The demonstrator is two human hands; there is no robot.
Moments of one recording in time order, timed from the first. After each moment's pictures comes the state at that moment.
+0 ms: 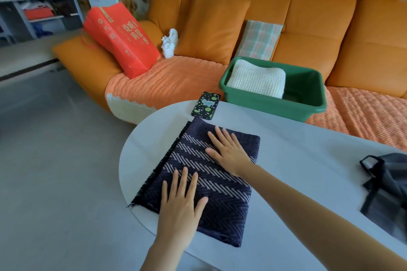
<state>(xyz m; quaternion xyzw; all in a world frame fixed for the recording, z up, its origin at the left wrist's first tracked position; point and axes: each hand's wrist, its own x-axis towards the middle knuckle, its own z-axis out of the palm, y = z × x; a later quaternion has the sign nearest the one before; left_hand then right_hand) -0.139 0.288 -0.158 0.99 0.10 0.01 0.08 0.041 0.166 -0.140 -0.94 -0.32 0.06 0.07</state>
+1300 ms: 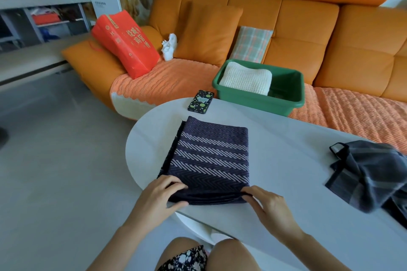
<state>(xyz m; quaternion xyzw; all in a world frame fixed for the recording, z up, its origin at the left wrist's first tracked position) -0.202 0.320 -0.144 0.96 -0.11 0.17 0.20 -0.136 0.025 -0.135 -0.90 -0.32 -0.15 0.27</state>
